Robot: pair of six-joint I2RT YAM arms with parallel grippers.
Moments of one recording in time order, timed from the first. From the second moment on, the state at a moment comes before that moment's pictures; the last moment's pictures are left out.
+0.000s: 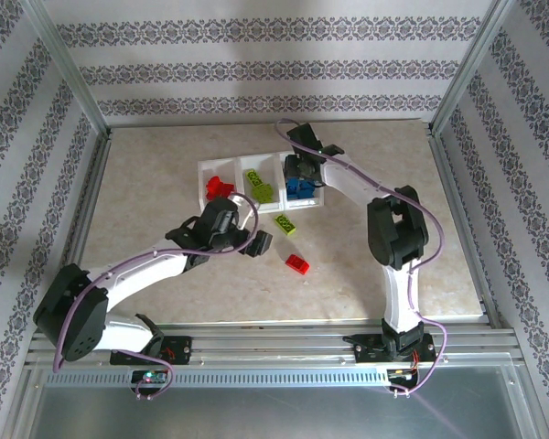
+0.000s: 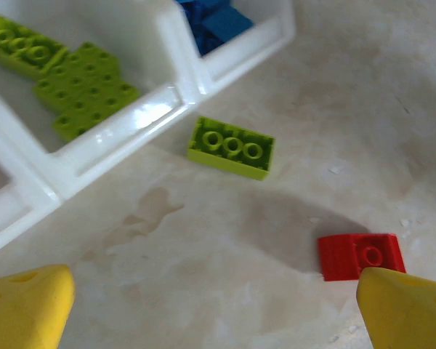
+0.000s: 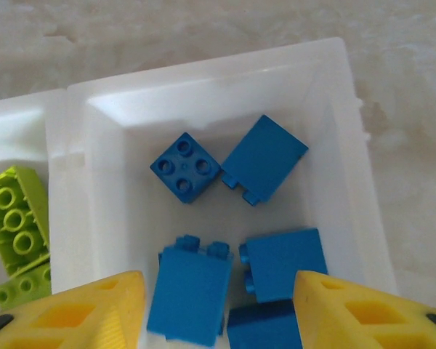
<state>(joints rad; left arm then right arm) -0.66 1.35 0.77 -0.12 0.06 -0.13 0.45 2.04 1.68 -0.58 0.16 0.47</state>
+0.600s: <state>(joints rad) -0.89 1.57 0.91 -0.17 0.18 0.41 0.42 1.60 1.29 -0.55 0.26 0.52</state>
